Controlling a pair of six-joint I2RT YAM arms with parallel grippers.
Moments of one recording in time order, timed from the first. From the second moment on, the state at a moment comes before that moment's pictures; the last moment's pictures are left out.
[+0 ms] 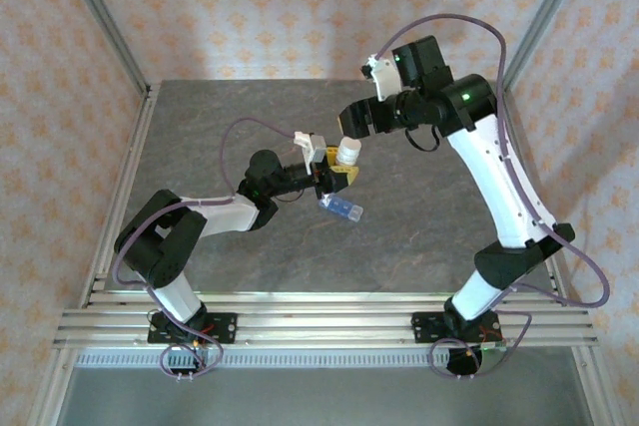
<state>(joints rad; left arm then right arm) -0.57 1.69 0.79 1.06 0.69 -0.31 0.51 1.62 2.10 -1.29 -0.28 0.10</state>
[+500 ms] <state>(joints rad) -0.57 1.68 0.79 1.06 0.70 -0.31 0.51 1.62 1.99 -1.32 -0.34 0.04</state>
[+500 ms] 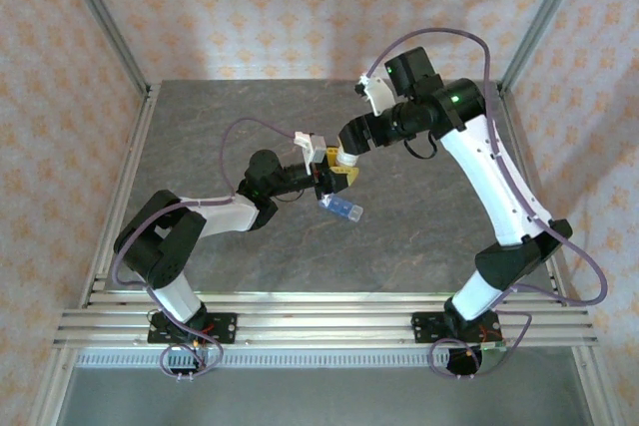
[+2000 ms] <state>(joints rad) -0.57 1.63 0.73 1.04 0.57 -0.25 0.51 1.52 1.65 -0.99 -0.26 0.39</state>
